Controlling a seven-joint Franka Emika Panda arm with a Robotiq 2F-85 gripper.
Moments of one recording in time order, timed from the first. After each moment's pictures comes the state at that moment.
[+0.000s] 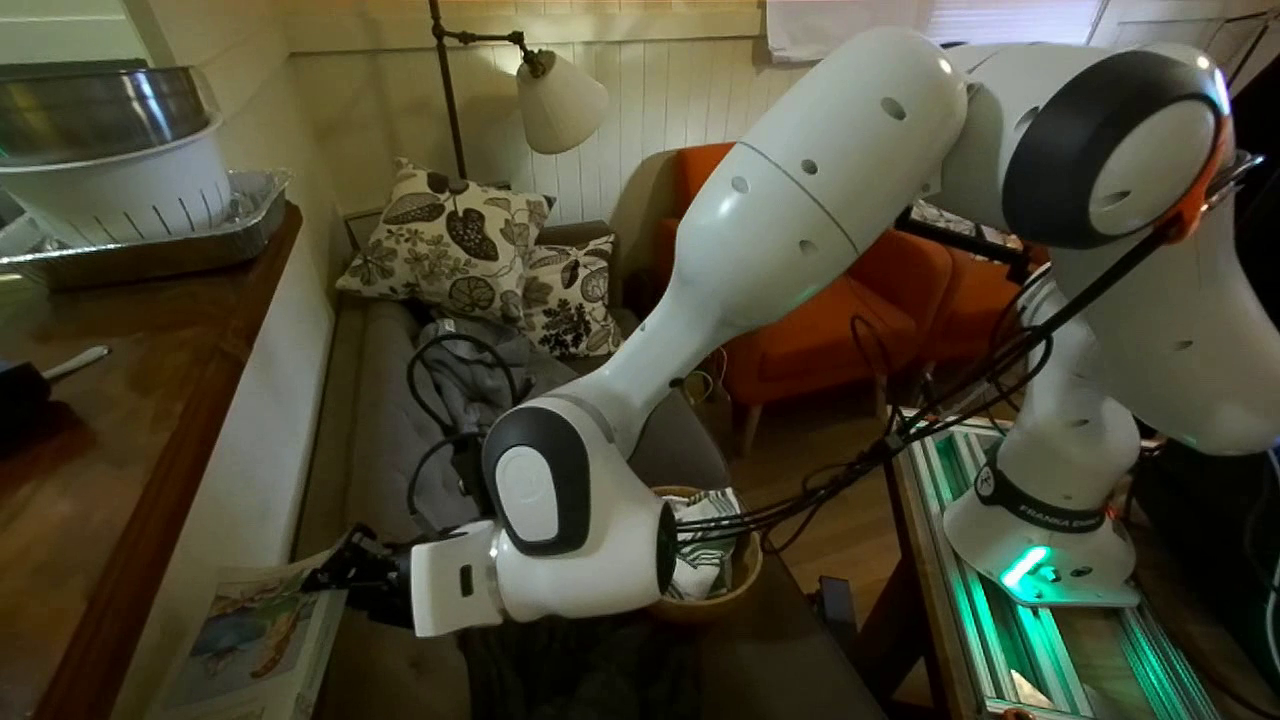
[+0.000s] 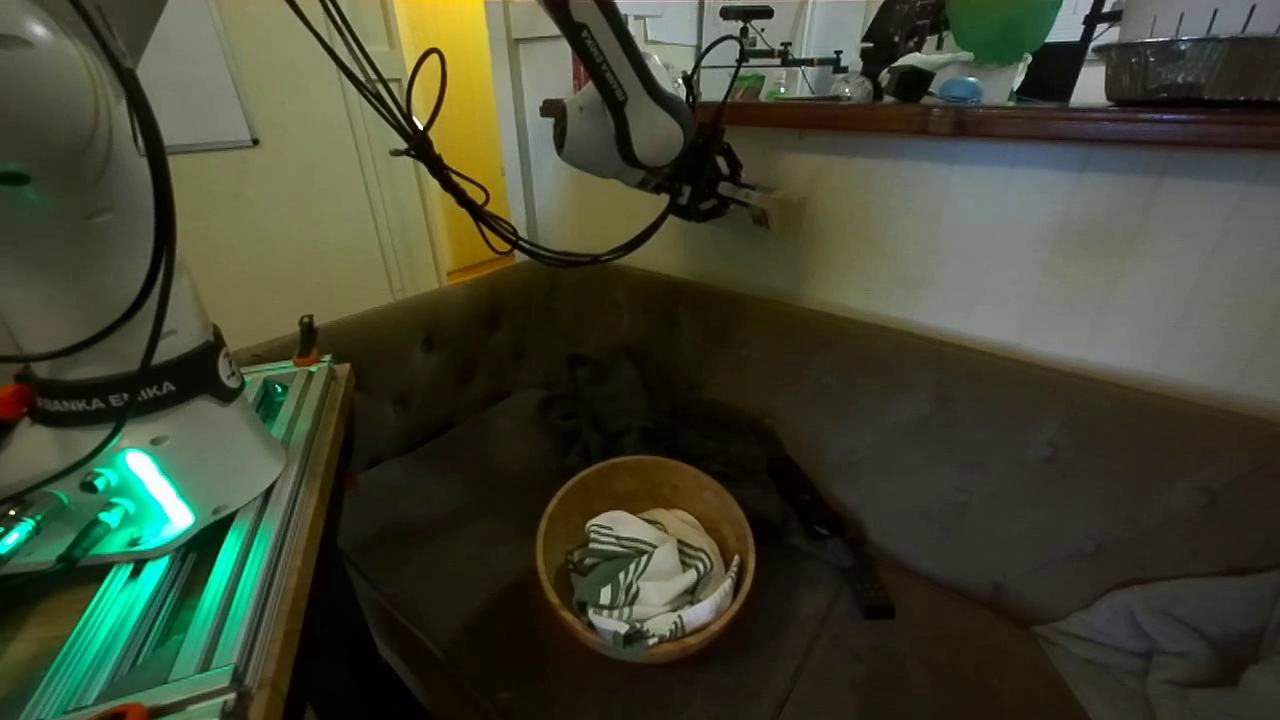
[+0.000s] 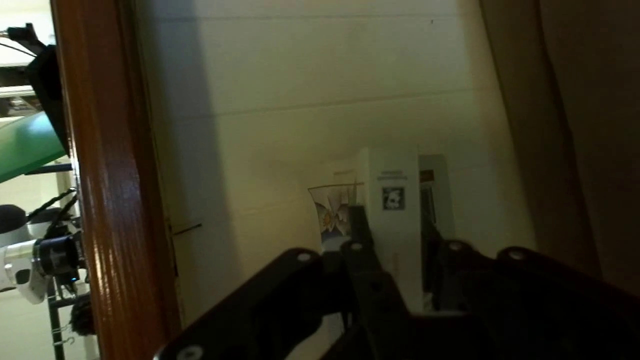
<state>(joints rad) 0.34 0.64 0.12 -1.73 -2.51 2.57 1.10</state>
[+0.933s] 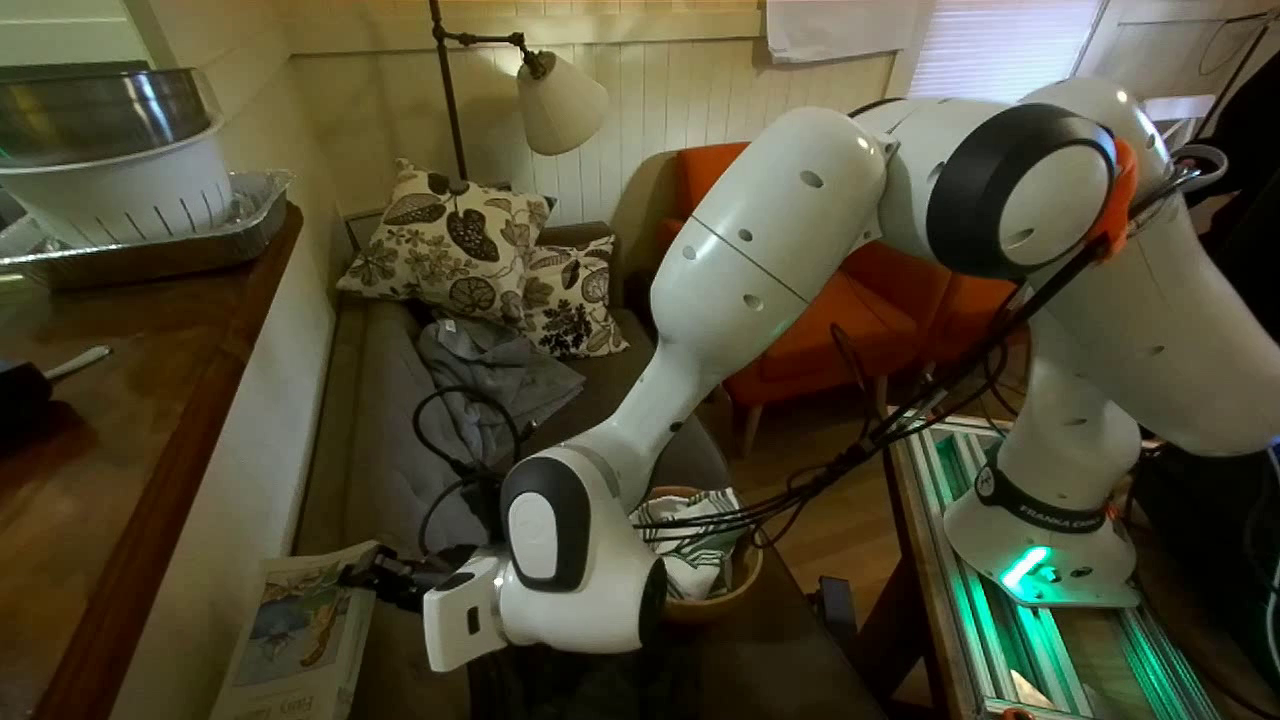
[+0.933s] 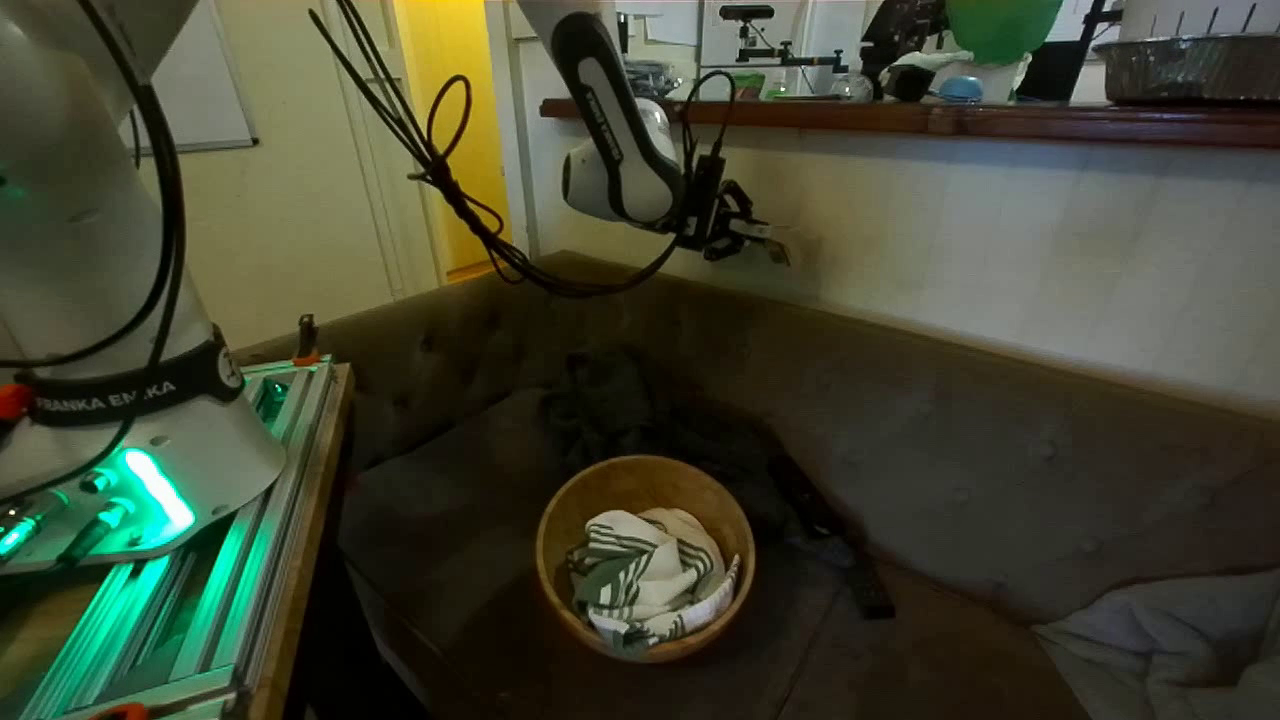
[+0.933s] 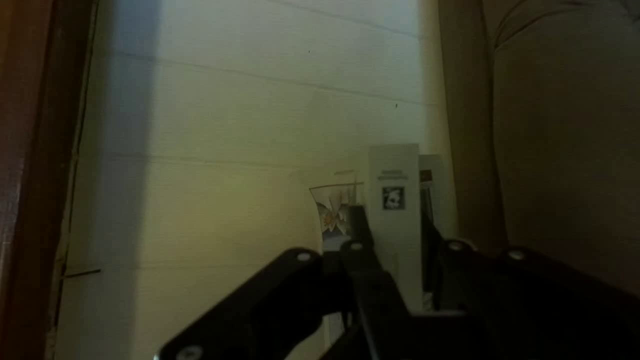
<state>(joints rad) 0.25 0.77 0.22 -1.72 -2.46 2.37 0.84</state>
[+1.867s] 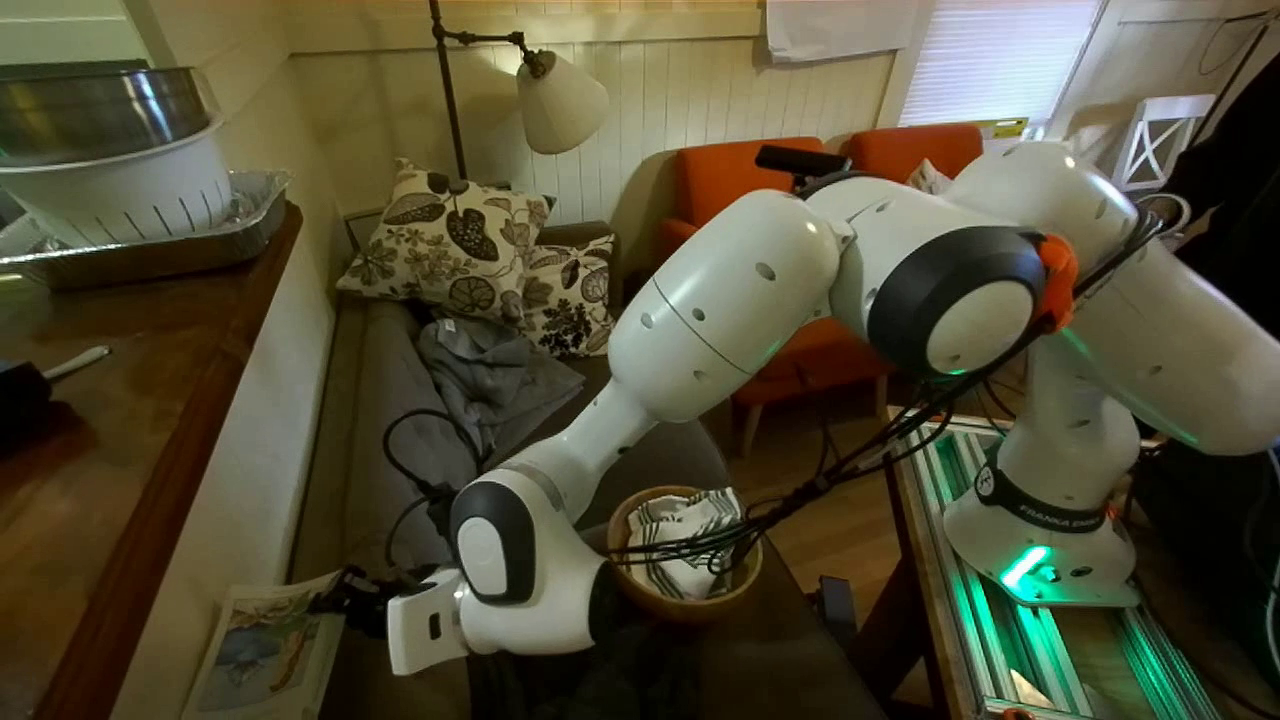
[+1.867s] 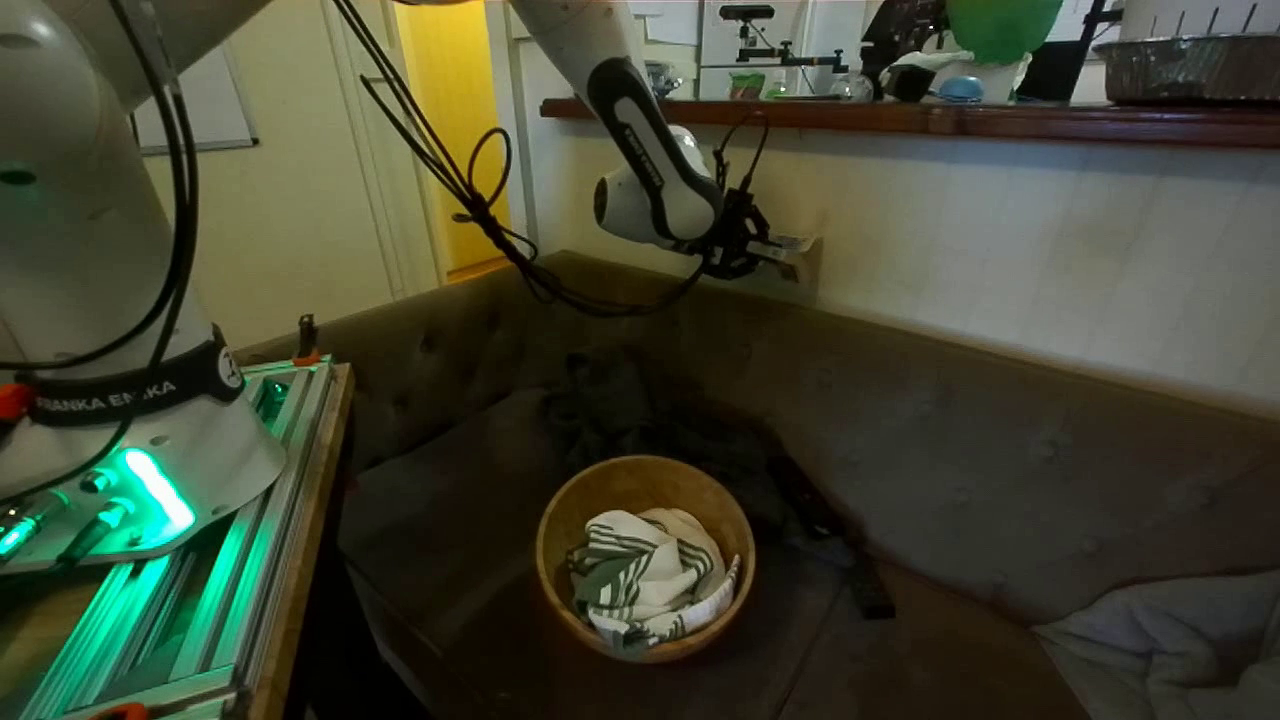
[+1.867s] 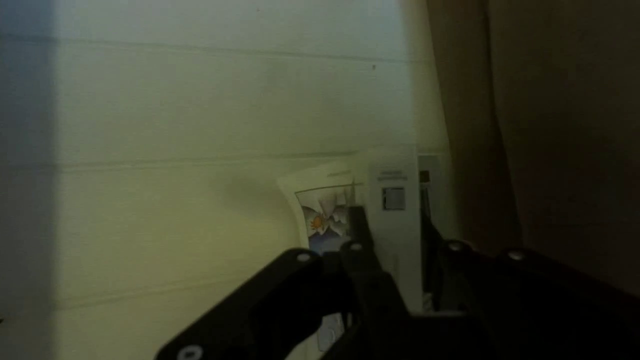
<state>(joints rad) 0.36 0.96 0.05 -1.43 -2.51 2.57 1.04</state>
